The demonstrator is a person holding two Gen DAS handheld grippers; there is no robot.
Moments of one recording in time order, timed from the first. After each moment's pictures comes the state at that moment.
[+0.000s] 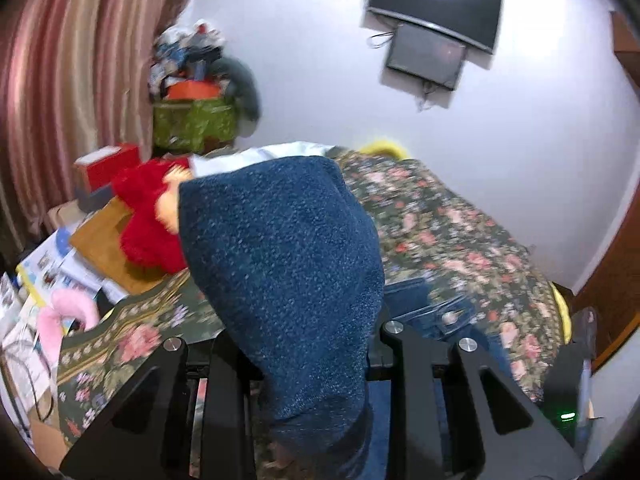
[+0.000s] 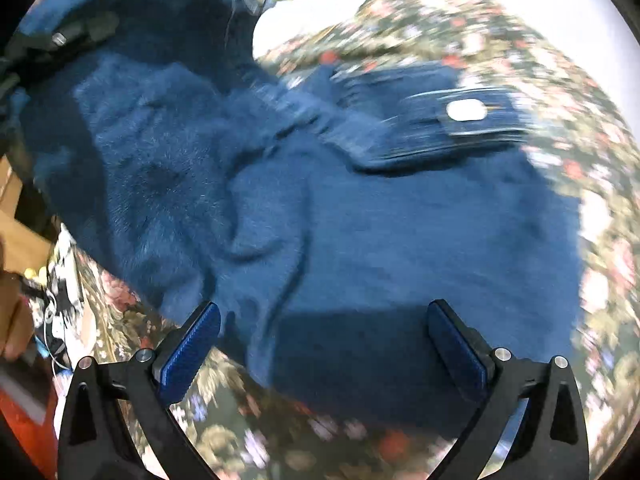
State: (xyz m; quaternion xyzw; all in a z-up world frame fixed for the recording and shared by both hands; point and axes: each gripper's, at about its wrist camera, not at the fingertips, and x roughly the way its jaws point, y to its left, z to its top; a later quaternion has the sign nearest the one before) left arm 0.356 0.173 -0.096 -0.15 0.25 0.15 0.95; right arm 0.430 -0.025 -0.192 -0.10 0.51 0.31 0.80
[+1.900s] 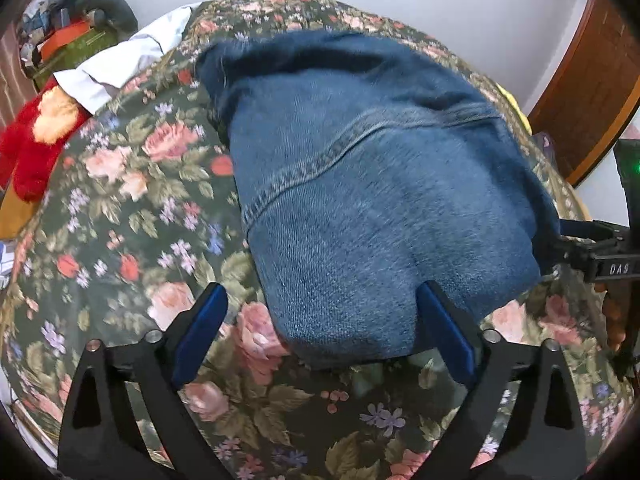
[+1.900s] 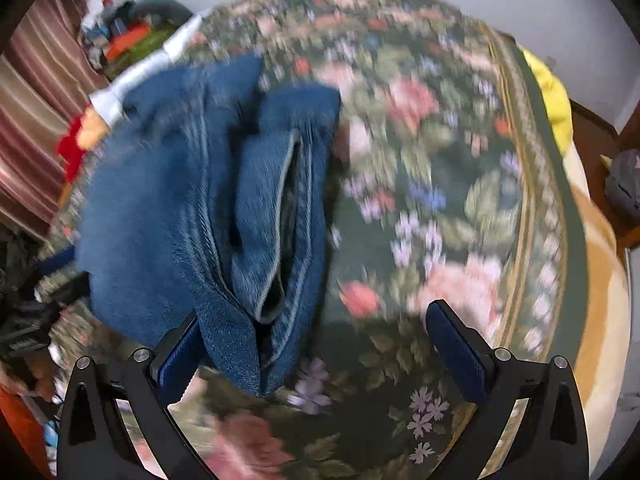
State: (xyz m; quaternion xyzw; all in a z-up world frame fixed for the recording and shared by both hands) left arm 0.353 0.072 -0.218 -0.06 0.48 -0.03 0.87; right arm 0.427 -0.200 -0.230 -0.02 0.54 0.17 0.82
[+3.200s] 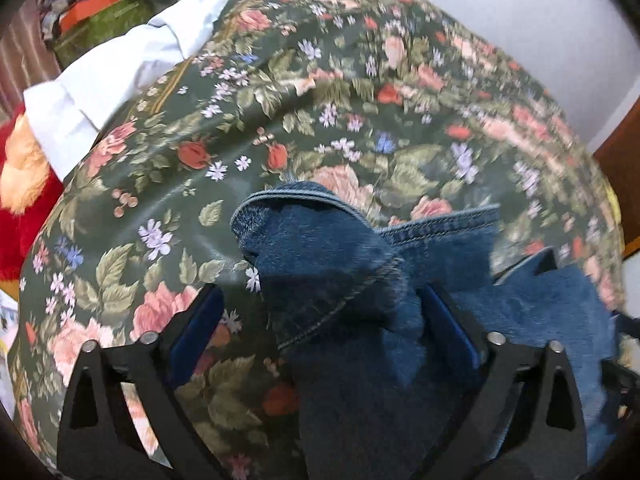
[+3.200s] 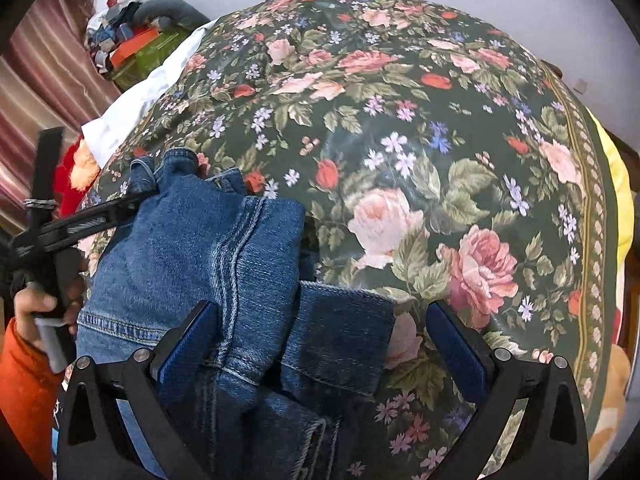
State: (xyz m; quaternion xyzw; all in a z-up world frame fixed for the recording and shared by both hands) left arm 0.569 0.147 -0.241 -0.09 0.51 0.06 0.85; right arm 0.567 -0.145 -0.214 -0.01 0.54 0.21 0.82
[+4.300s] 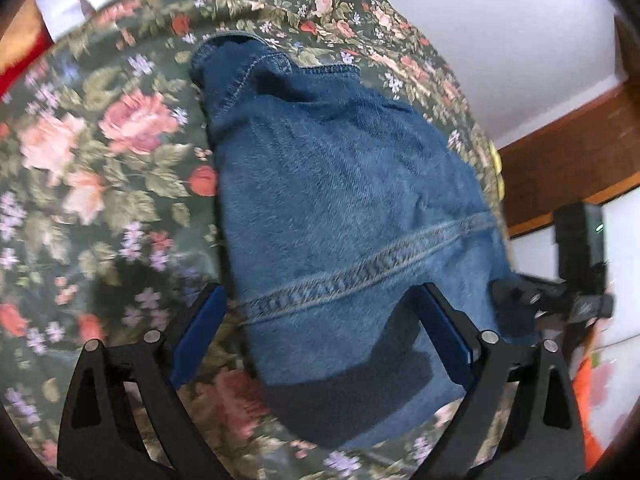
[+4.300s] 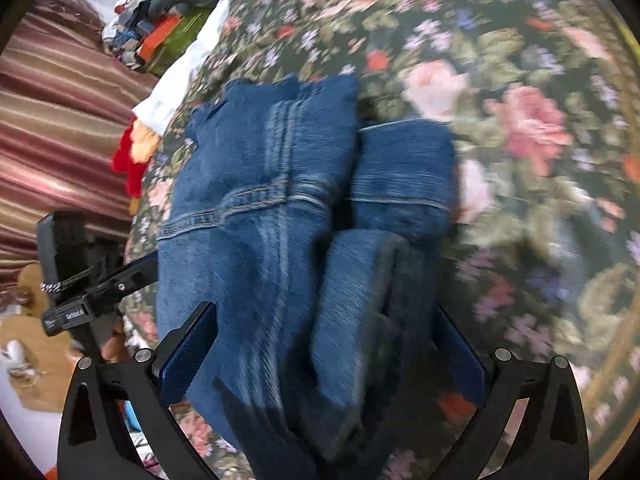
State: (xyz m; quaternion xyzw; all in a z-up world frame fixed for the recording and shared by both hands) left arm 0.447 0.141 -0.221 -0.27 0.53 -0.11 0.79; right arm 0.522 -0.150 -0.225 0.10 0.63 0.30 0.71
